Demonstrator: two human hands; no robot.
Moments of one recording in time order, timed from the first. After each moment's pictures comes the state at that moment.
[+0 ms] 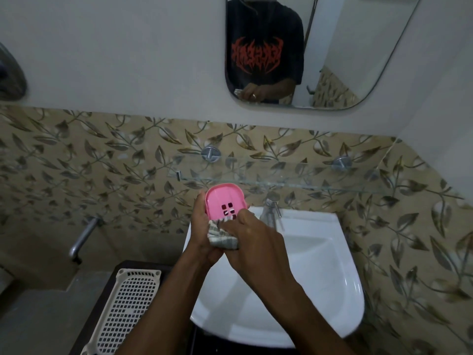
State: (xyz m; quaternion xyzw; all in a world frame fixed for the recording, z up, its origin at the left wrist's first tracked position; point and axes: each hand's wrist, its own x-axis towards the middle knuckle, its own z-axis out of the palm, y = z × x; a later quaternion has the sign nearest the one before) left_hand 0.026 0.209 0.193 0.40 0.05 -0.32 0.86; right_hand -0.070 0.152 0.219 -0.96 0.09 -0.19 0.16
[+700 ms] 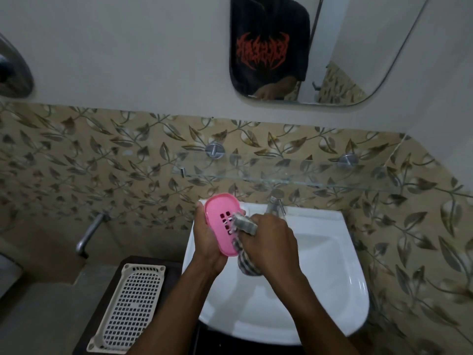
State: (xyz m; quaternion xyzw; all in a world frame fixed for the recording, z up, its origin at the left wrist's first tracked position) left_hand 0.018 0.215 0.161 0.39 0.09 -0.33 0.86; right_hand -0.061 0.132 0.206 -0.92 0.27 -0.12 0.26
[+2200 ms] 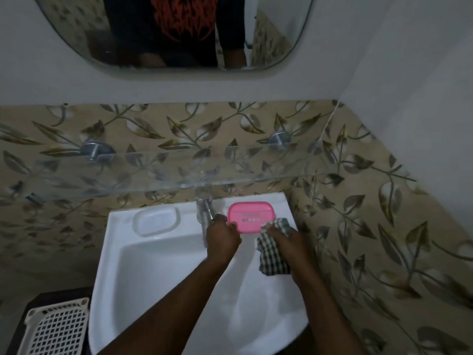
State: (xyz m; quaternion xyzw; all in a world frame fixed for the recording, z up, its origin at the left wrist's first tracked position) left_hand 0.016 -0.005 0.035 0.84 -0.12 -0.24 0.48; right_hand -0.112 -0.111 0.038 -0.57 0.53 -0.08 0.61
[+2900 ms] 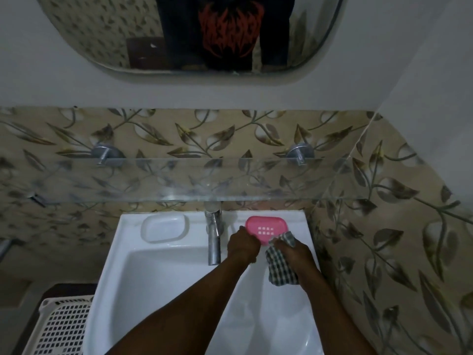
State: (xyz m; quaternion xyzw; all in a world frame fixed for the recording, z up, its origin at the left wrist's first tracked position) left_hand 0.039 -0.072 -0.014 0.89 -0.15 -0.32 0.28; right_hand -0.069 -0.162 -0.007 -0.59 0.55 -0.02 0.59
